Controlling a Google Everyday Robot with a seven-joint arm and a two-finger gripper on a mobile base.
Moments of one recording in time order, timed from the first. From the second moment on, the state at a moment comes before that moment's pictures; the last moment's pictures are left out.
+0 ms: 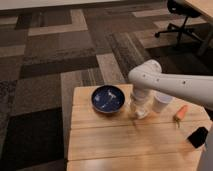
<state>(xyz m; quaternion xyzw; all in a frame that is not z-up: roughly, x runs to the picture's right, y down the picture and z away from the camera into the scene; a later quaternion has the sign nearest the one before) 0.164 0.097 0.752 -0.27 0.18 0.41 0.85</state>
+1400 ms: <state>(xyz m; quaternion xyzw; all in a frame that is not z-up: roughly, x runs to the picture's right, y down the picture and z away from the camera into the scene) 0.000 0.004 0.805 -0.30 0.07 0.27 0.91</state>
